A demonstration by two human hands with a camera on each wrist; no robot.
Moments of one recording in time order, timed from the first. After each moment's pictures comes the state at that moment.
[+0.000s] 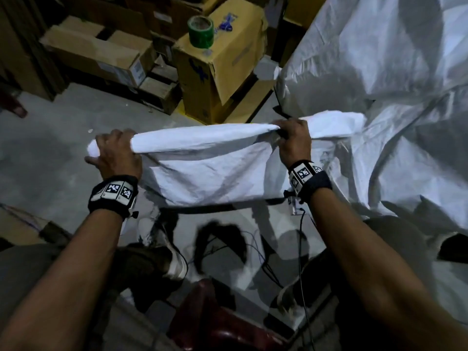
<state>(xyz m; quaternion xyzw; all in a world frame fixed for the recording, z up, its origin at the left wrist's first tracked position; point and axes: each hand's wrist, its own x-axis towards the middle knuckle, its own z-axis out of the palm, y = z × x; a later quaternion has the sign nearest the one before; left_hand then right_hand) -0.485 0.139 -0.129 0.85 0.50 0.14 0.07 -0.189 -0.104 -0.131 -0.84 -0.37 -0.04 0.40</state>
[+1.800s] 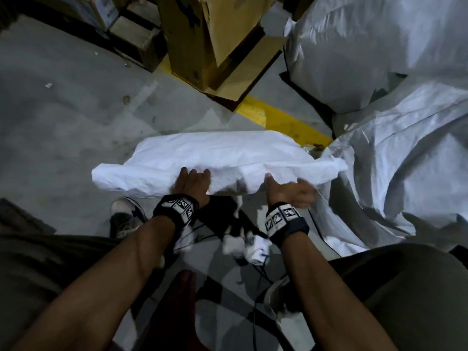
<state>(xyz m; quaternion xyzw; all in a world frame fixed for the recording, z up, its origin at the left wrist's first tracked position) -0.378 0.026 -0.297 0.91 0.28 -0.27 0.13 -0.235 -0.137 -0.284 -0.90 0.17 0.20 0.34</state>
